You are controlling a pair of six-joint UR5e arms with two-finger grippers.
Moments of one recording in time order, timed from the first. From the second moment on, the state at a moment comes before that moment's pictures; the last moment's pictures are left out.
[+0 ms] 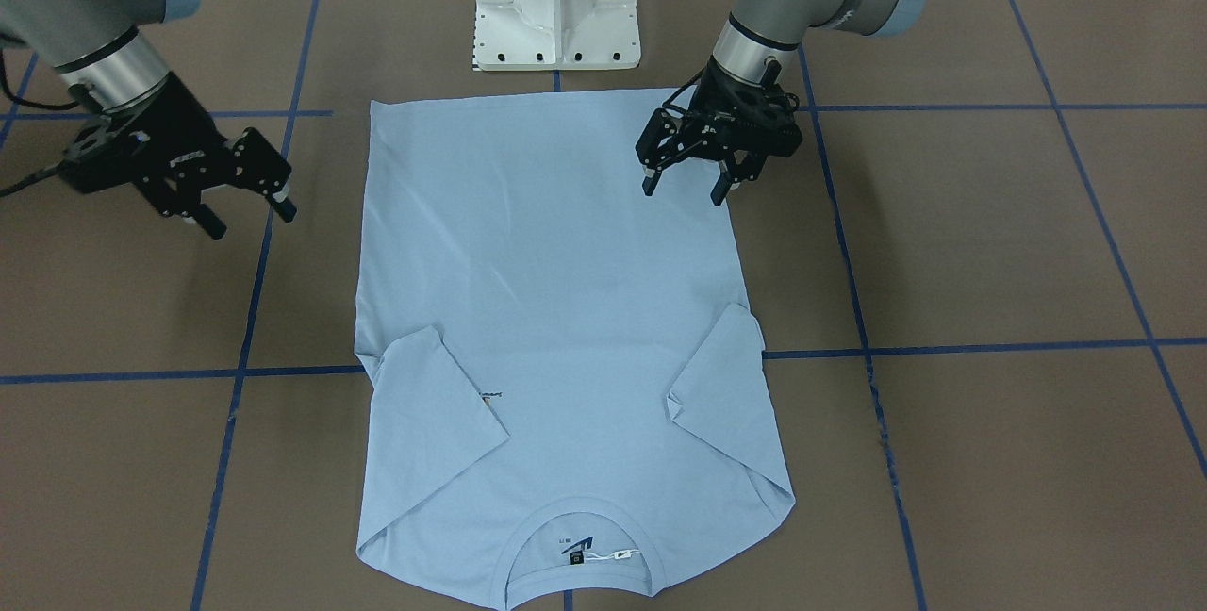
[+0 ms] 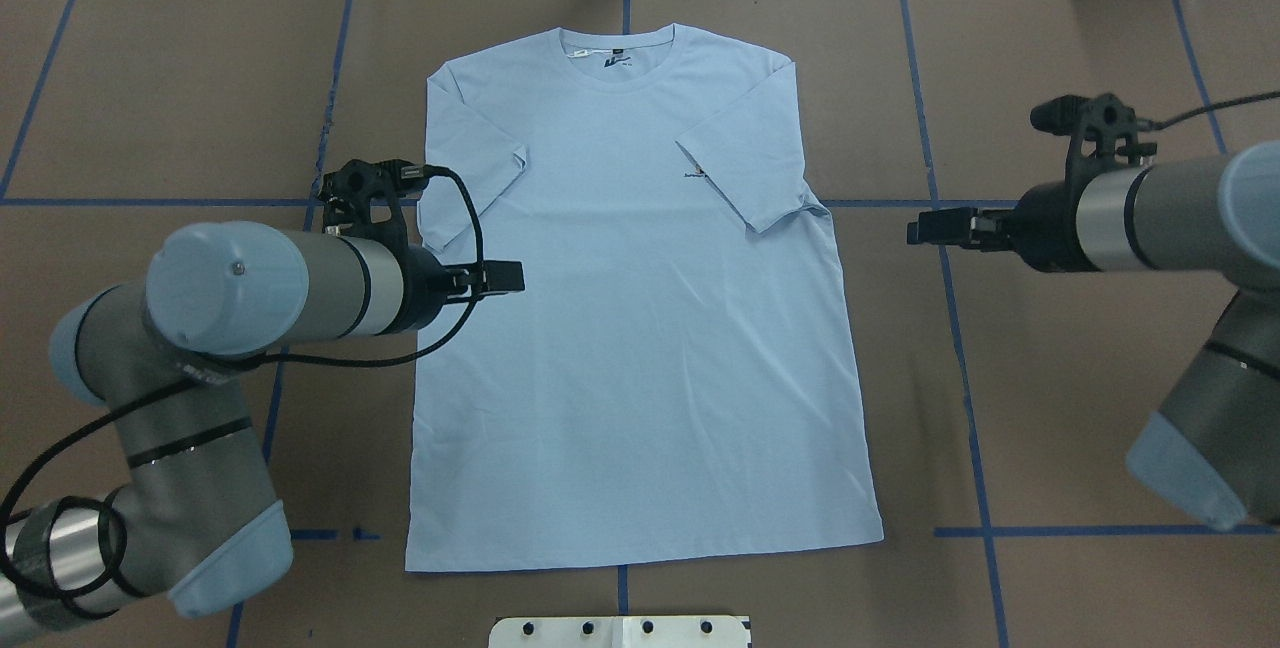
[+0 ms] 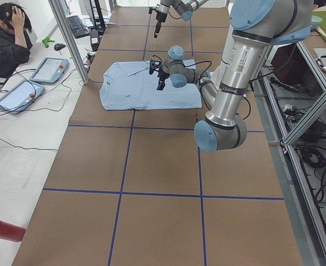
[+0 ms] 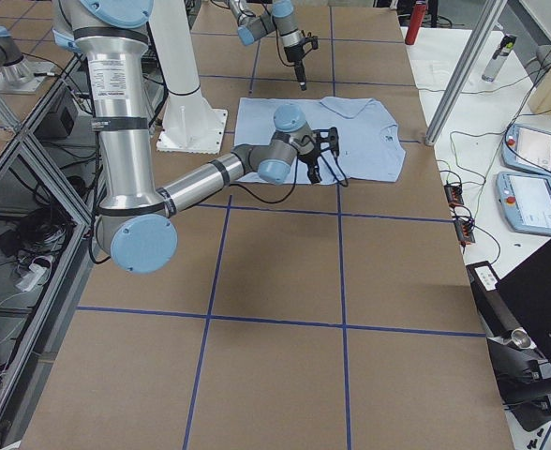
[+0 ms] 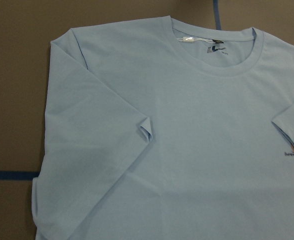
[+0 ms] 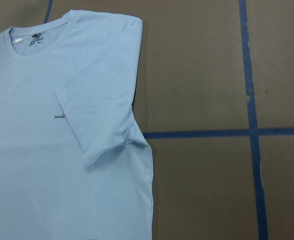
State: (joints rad) left arm -0.47 -1.93 -1.94 -1.99 -1.64 -1.42; right arm 0.69 -1.56 2.03 -0.96 1.83 1.26
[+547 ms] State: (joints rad) left arm -0.19 -1.76 -2.06 -2.00 -1.44 -1.77; right arm 0.28 -1.61 2.16 -1.09 1.43 1.67
